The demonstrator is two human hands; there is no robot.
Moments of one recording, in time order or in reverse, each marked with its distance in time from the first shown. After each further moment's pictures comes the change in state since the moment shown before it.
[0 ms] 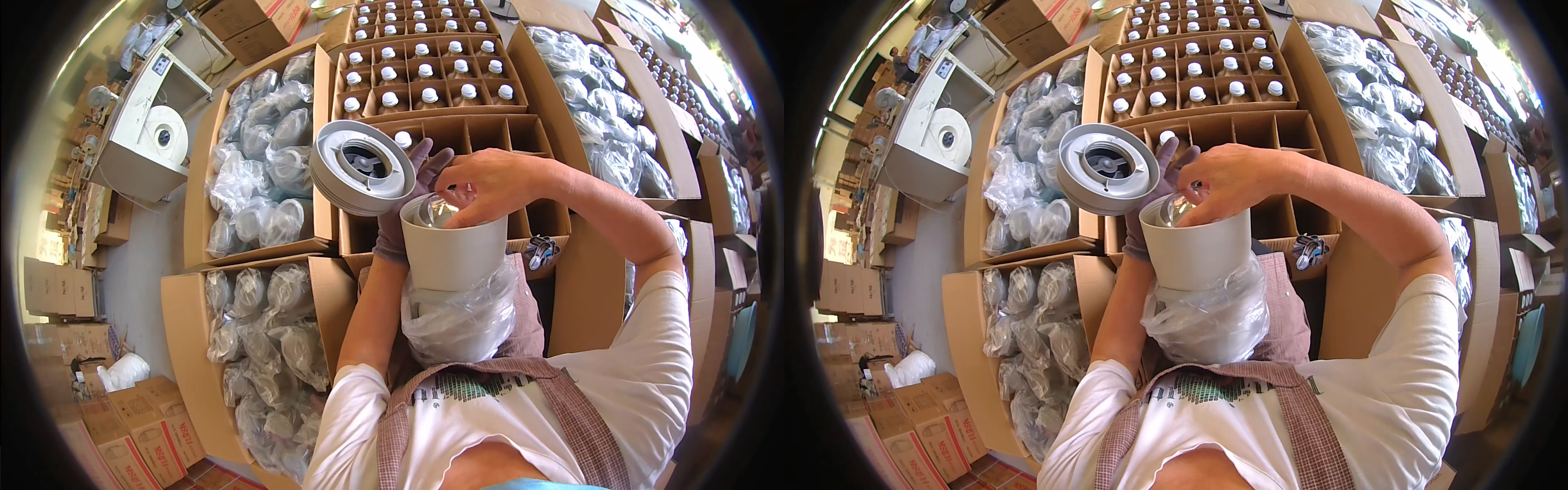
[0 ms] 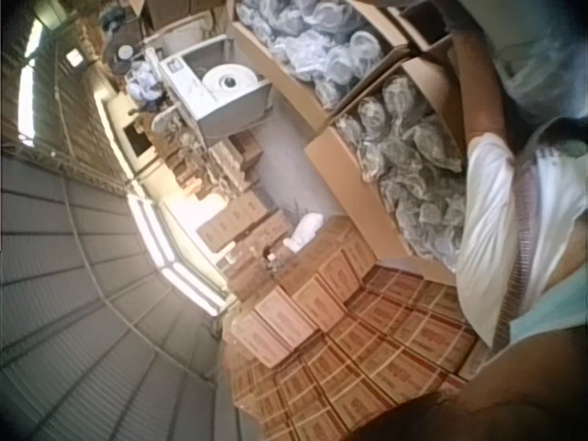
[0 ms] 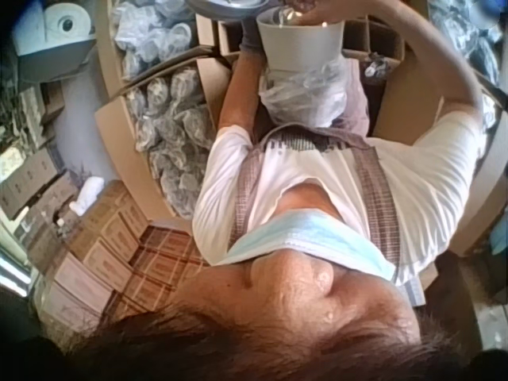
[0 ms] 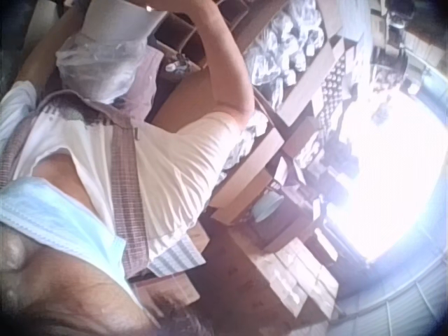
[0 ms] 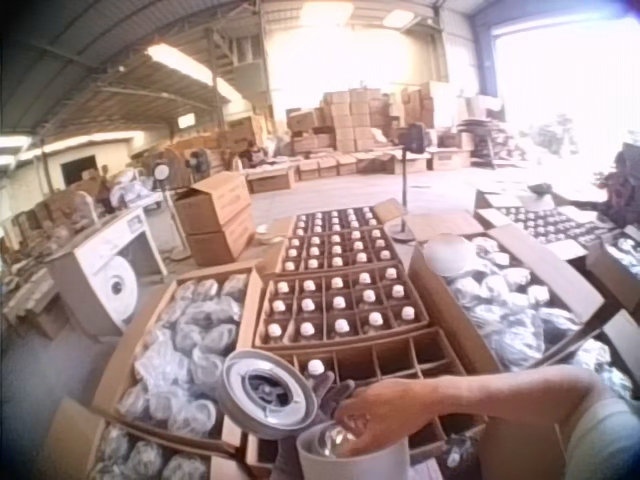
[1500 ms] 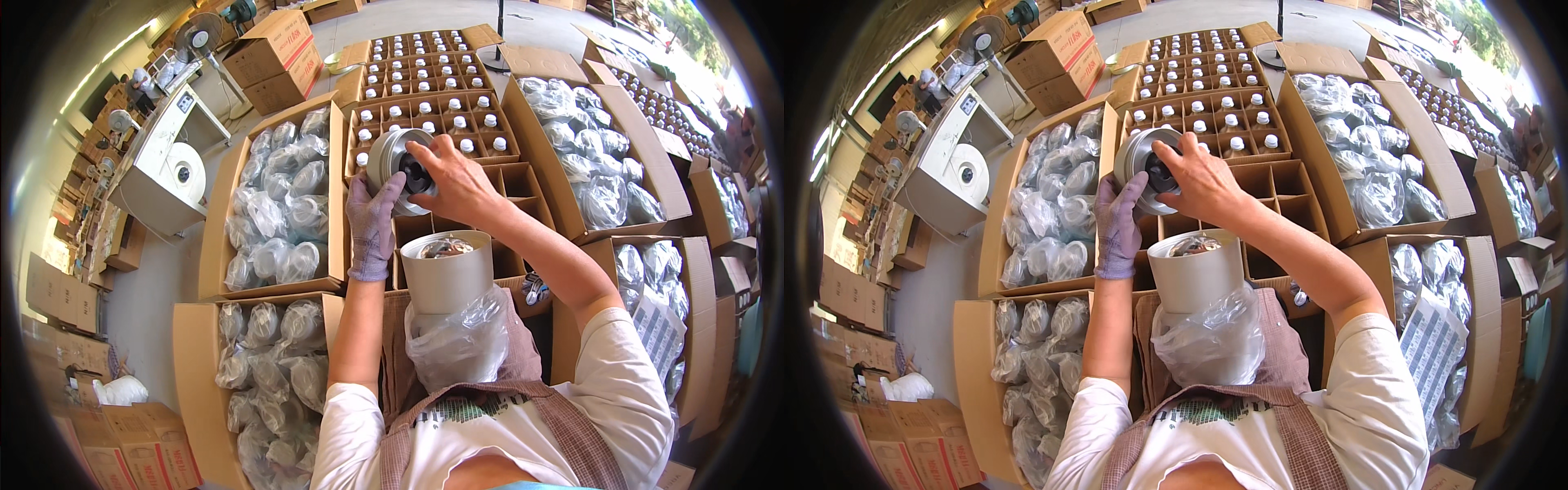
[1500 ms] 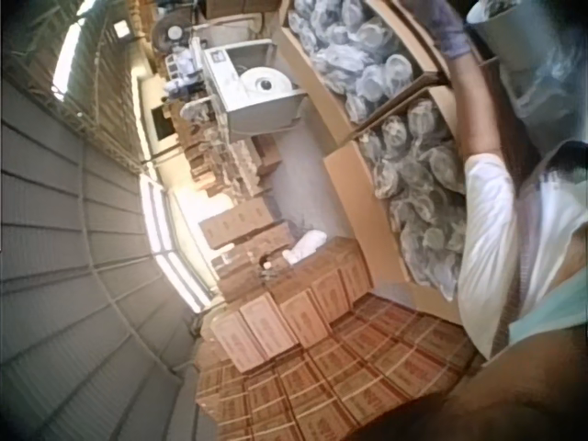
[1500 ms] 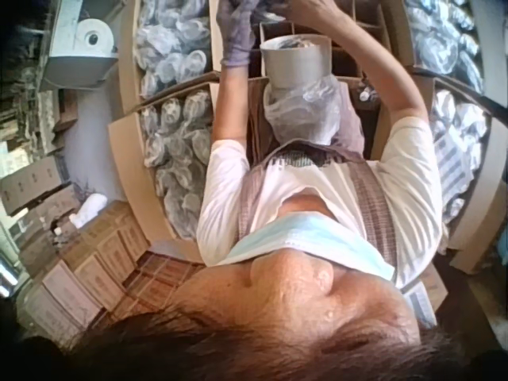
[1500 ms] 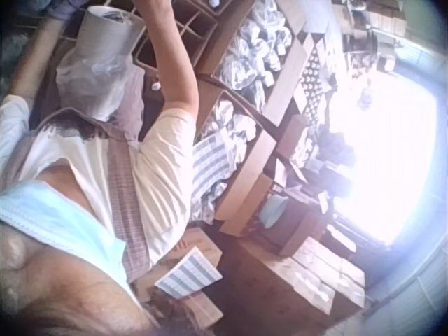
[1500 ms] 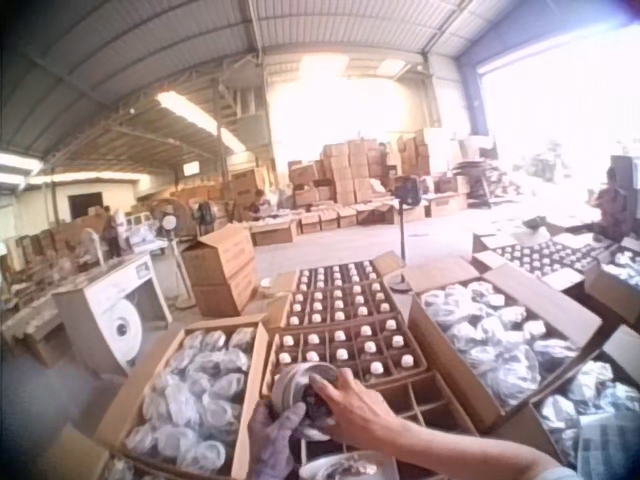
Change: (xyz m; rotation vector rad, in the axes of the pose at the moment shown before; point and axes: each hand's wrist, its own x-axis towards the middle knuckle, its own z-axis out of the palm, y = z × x) left_hand 0.016 0.075 0.071 0.739 0.360 0.304; right_hand 0.030 -0.016 0.011 -0.195 1.037 -0.045
